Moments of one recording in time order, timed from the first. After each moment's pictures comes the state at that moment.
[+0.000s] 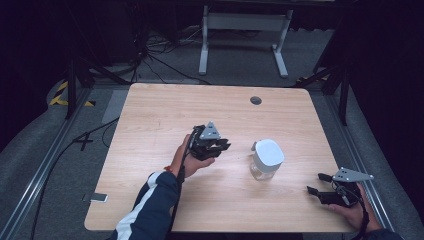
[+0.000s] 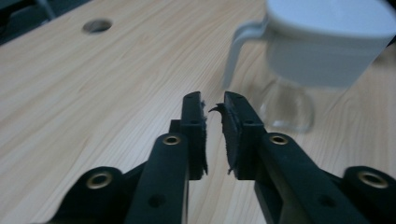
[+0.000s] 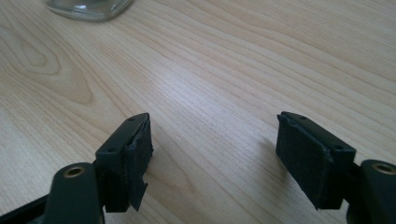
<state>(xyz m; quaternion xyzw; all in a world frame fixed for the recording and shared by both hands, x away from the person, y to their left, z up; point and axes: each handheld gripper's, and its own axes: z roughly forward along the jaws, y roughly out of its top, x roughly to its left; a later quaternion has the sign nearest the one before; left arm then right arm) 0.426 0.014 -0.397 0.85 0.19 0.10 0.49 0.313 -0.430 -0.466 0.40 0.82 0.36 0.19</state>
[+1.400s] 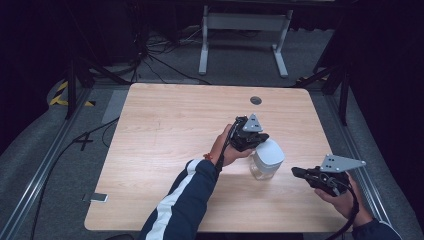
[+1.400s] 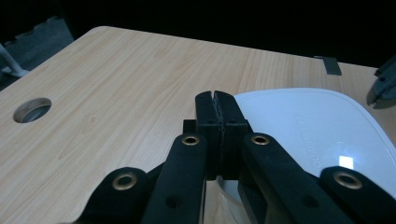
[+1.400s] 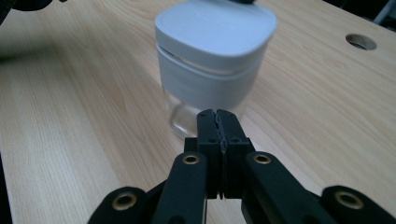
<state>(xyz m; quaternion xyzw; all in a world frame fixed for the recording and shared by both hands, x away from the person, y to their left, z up) 0.444 -0.081 -0.381 0.85 0.12 0.10 0.50 0.317 -0.349 -0.385 0.27 0.85 0.42 0.19</state>
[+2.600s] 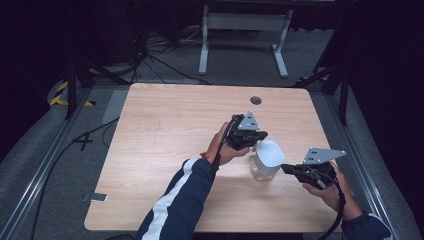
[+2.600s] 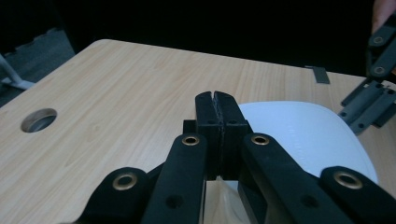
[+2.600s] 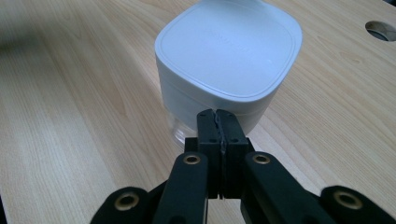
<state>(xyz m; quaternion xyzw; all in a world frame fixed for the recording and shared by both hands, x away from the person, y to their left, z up) 0.440 -0.071 -0.371 0.84 0.11 0.09 0.52 0.332 -0.318 -0.377 0.28 0.87 0.37 0.17</state>
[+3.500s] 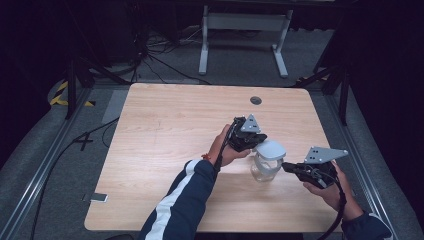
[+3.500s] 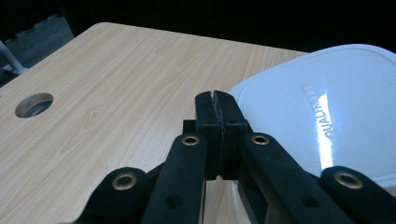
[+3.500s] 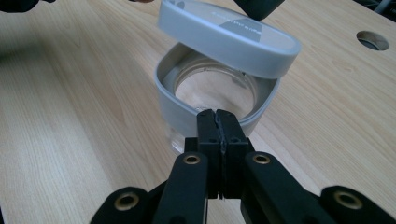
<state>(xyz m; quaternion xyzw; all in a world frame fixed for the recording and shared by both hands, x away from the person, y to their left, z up) 0.446 -0.077 -0.384 0.85 0.12 0.10 0.50 0.332 -0.318 -0.372 0.28 0.86 0.38 0.18</state>
